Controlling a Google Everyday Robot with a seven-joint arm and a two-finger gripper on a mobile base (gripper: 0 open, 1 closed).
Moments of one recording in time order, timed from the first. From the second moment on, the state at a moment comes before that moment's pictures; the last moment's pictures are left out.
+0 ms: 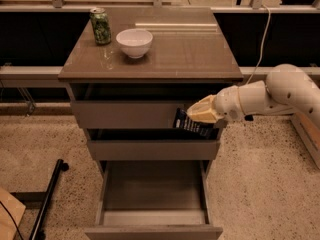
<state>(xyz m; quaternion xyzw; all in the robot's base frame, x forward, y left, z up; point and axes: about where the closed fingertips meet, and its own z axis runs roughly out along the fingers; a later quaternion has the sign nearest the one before) 0.604 -0.117 0.752 -0.54 0.69 0.28 0.39</state>
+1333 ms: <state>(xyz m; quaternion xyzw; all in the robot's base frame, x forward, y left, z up) 0.583 -0.077 0.513 -0.41 0.71 0.38 0.42</state>
